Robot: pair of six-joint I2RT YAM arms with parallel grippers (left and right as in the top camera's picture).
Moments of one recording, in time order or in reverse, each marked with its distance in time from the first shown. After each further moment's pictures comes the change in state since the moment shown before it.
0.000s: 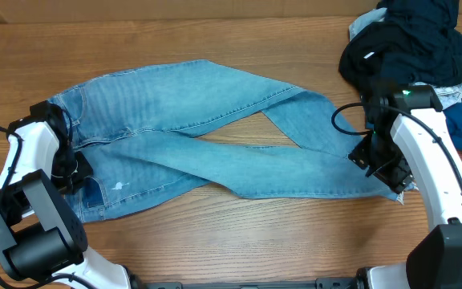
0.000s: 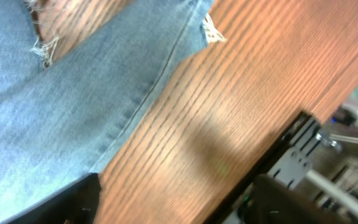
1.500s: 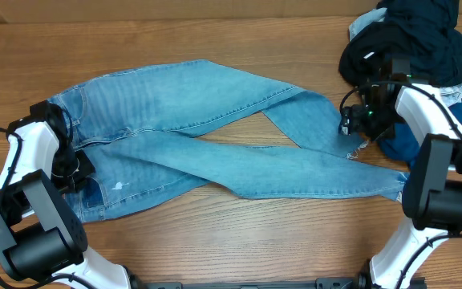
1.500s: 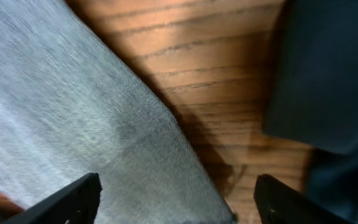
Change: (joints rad) left arm 0.000 0.000 0.001 0.003 0.055 -0.008; right arm -0.196 0.420 0.075 0.605 -0.373 -0.994
